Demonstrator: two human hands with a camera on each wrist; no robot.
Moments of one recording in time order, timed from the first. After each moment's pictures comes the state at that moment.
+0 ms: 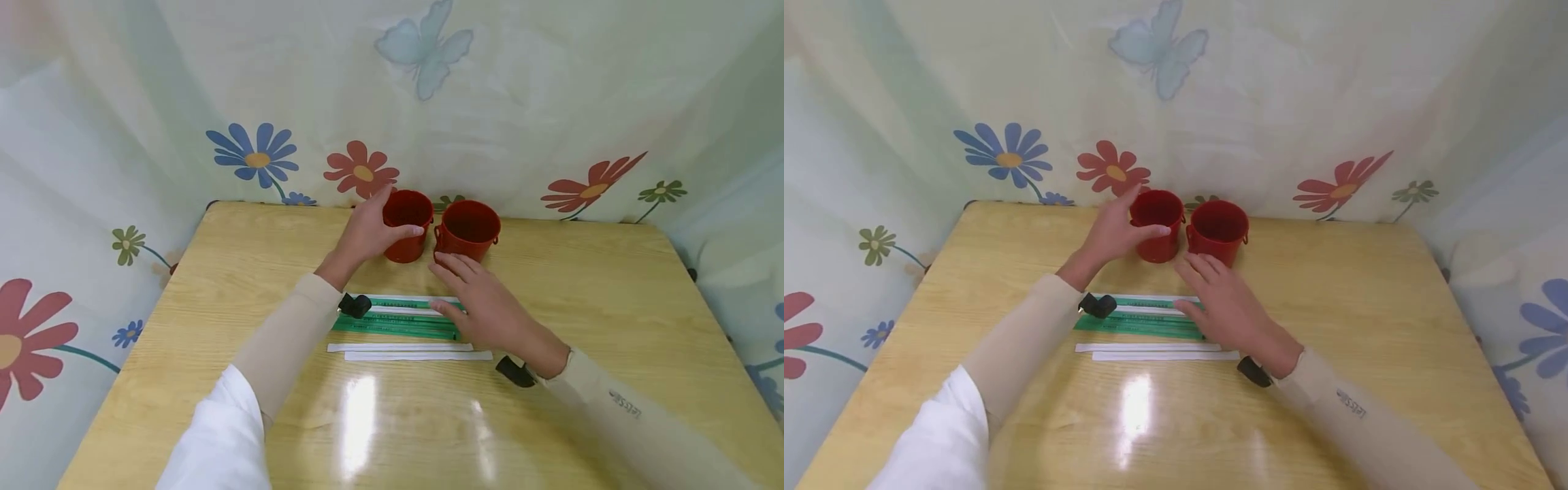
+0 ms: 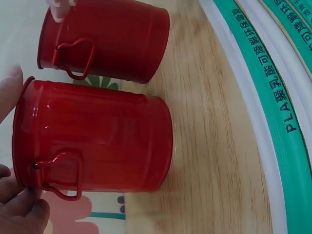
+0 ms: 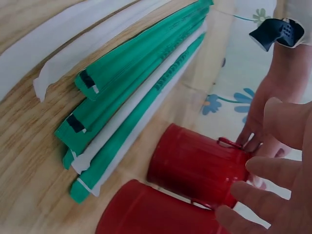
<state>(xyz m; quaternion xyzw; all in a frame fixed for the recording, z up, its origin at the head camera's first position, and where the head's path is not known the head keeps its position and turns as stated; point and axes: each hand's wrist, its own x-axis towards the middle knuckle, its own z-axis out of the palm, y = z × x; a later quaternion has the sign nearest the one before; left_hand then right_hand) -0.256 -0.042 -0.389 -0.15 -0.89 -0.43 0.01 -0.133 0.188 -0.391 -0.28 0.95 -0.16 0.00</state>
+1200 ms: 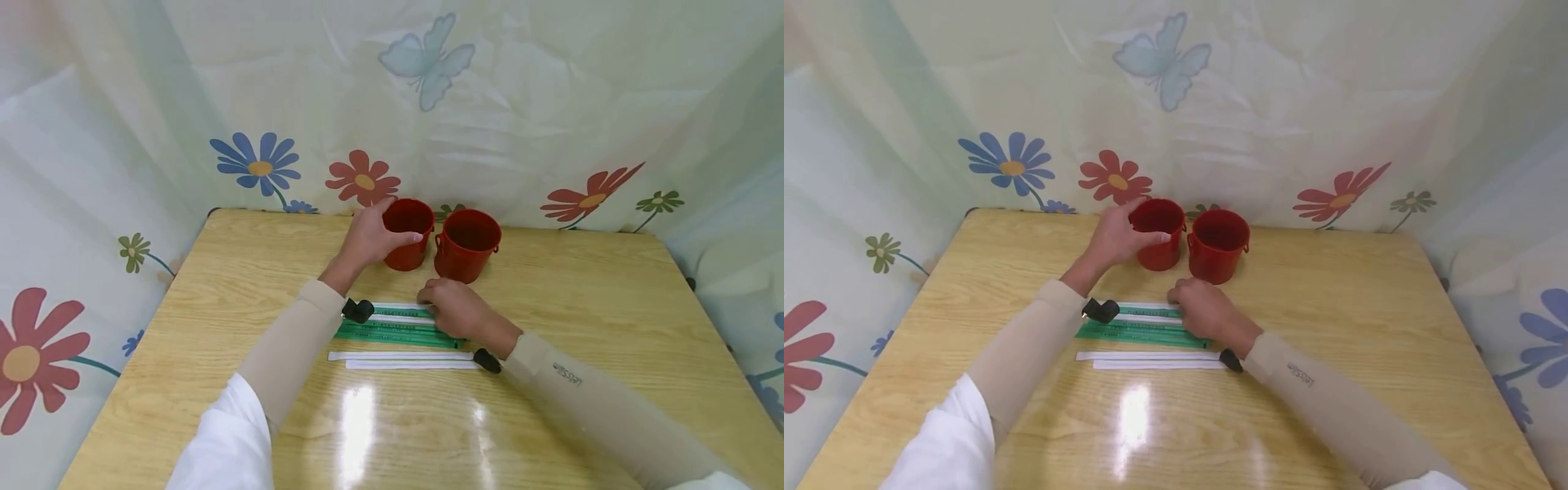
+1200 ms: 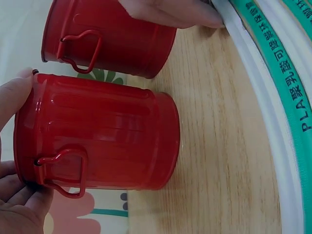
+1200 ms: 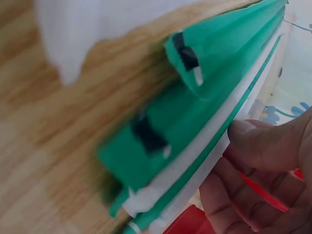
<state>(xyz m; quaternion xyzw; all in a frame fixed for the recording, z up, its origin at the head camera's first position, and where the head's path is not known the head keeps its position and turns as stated) -0.258 -0.037 -0.382 -0.13 -0.88 -0.45 -0.01 -0.176 0.165 -0.428 -0.31 0.94 -0.14 0.07</state>
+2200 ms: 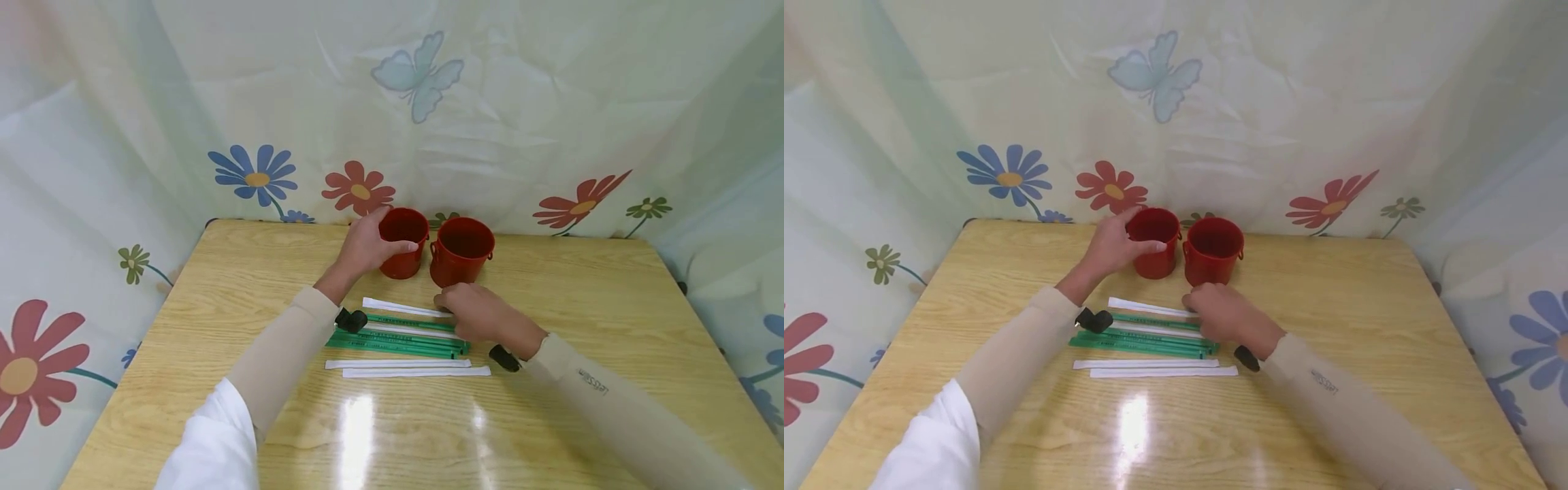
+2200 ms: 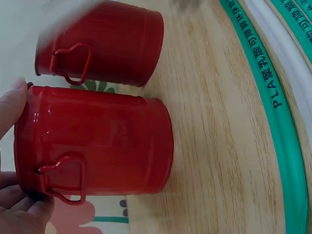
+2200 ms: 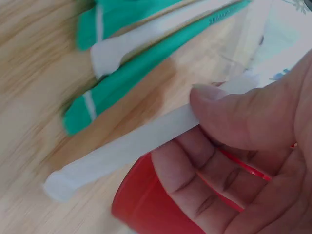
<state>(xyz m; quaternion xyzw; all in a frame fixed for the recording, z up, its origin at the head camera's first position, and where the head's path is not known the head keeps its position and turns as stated) -0.256 -0.037 -0.383 -0.13 -0.88 -0.46 -0.02 -0.171 0.193 -0.399 -0.32 0.94 -0.08 0.11</state>
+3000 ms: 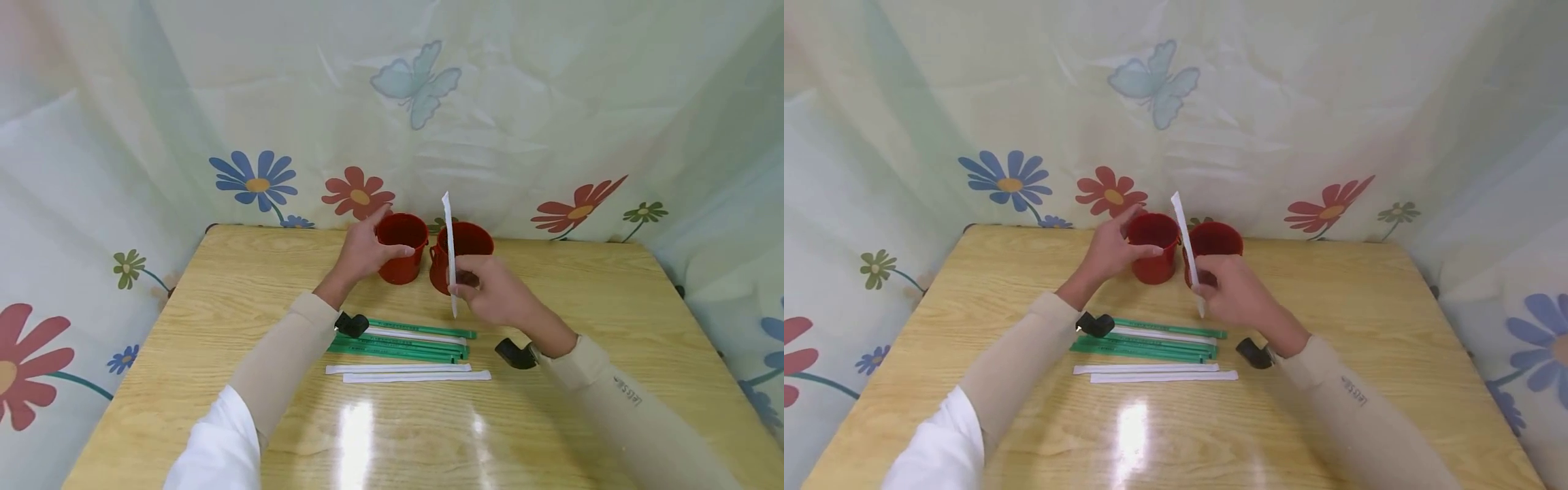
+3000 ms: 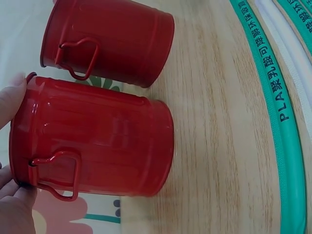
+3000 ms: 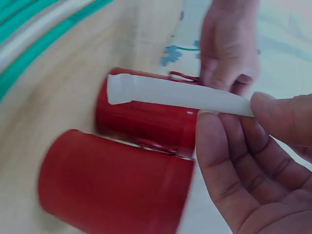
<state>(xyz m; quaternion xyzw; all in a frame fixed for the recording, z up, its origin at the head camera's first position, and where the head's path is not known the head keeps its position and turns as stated) -0.256 -0.041 -0.386 -0.15 -0.85 -0.51 0.00 -0.165 0.203 -0.347 -0.27 0.89 -0.36 0.00</state>
